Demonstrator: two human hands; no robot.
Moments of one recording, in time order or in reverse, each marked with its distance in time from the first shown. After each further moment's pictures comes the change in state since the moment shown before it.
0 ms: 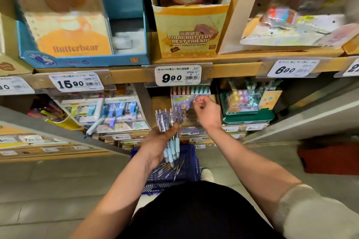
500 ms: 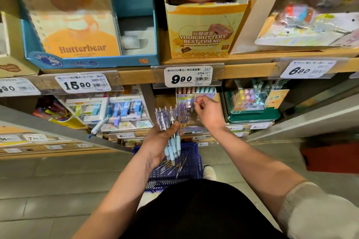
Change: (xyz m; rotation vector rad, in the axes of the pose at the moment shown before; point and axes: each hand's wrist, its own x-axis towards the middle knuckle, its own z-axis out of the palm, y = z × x) left_hand -0.003 0.009 -0.012 -0.074 0.017 -0.026; right_hand 0.006 0.010 0.015 -0.230 -0.084 -0.115
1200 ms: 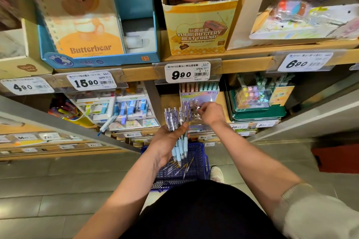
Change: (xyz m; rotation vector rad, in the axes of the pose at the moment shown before) left_hand -0.008 -0.008 0.014 0.139 0.023 0.002; right_hand -0.003 -0.008 -0.006 -0.061 -0.221 0.293
